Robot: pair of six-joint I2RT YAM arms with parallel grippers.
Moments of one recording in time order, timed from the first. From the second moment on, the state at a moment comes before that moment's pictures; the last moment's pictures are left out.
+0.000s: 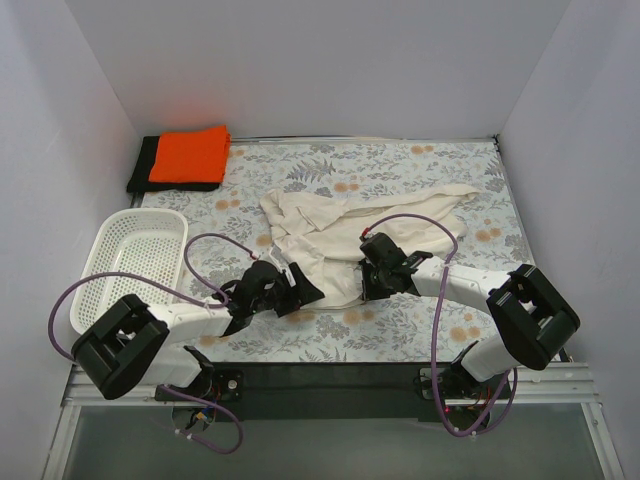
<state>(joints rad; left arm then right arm) -0.75 1.29 0.33 0.33 0.12 -1.08 0.77 1.48 0.74 -0.33 0.00 0.55</state>
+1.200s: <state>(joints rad) -0.69 1.19 0.80 -0.44 -0.11 -0.93 0.12 1.37 0.78 -0.43 0.01 0.44</state>
